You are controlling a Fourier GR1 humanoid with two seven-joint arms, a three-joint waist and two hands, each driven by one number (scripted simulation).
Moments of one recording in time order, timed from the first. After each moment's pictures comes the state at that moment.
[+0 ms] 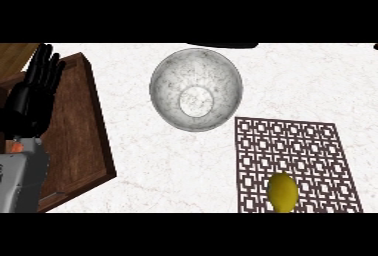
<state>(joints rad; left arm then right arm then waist) -0.34 0.28 0.18 -1.46 0.12 0.01 -0.01 -1.11 -0.76 -0.21 -0.56 0.81 0.39 -0.84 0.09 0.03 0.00</state>
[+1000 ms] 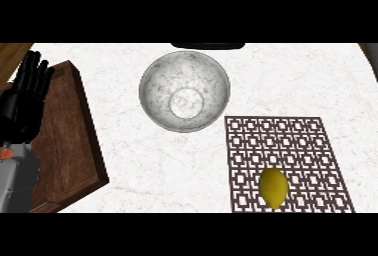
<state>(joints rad) -0.30 0.30 0.22 -1.45 0.13 0.01 -0.02 -1.46 -0.45 -0.07 -0.44 0.69 0.58 -0.59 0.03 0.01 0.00</state>
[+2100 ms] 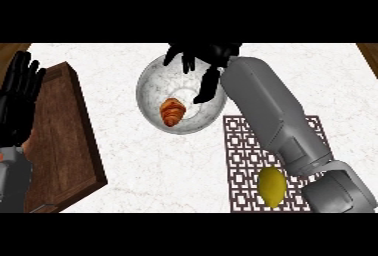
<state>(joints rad) -0.28 0.31 0.24 -1.48 0.14 0.00 0.00 -1.26 -0.04 0.04 -0.43 0.75 0.38 -0.35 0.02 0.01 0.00</state>
